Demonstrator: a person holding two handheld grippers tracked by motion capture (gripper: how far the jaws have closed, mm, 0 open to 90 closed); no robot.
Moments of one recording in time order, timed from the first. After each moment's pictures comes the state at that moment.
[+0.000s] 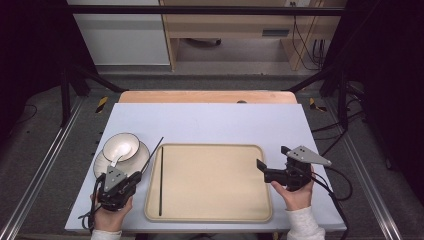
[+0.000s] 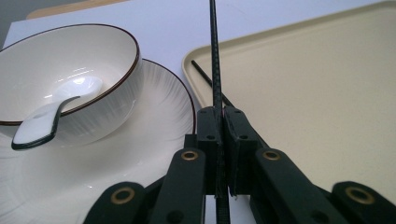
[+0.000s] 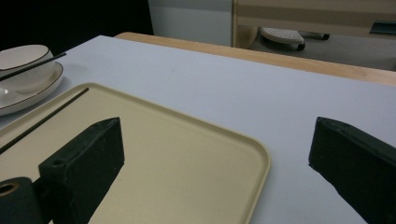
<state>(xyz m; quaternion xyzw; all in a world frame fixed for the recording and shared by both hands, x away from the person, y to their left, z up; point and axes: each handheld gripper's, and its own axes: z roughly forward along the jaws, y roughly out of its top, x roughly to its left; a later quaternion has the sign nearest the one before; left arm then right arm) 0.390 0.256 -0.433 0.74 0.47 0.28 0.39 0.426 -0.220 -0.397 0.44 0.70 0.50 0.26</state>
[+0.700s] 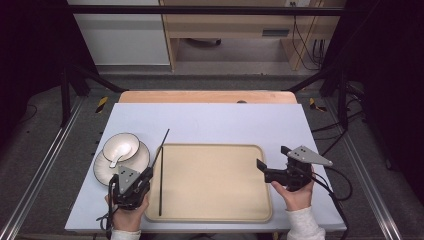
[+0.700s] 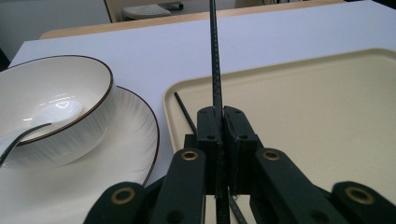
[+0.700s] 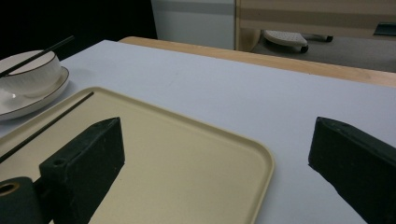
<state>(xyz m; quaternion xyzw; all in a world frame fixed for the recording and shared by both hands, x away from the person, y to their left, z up) 0.384 0.210 -0.423 0.69 0.50 0.31 0.43 0.425 -0.220 -0.395 0.44 0.70 0.51 0.25</state>
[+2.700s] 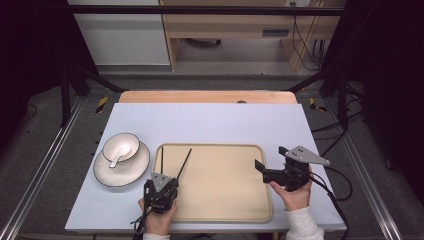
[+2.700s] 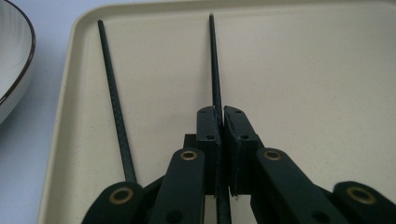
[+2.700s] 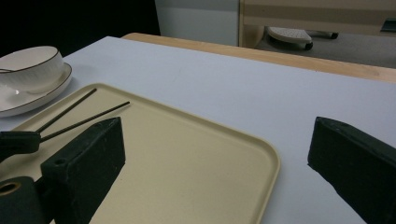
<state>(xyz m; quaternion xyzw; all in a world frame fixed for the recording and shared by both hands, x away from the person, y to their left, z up) 0.398 0.150 -0.476 0.71 0.54 0.24 0.37 0.426 -0.217 -0.398 0.44 0.70 0.51 0.24</state>
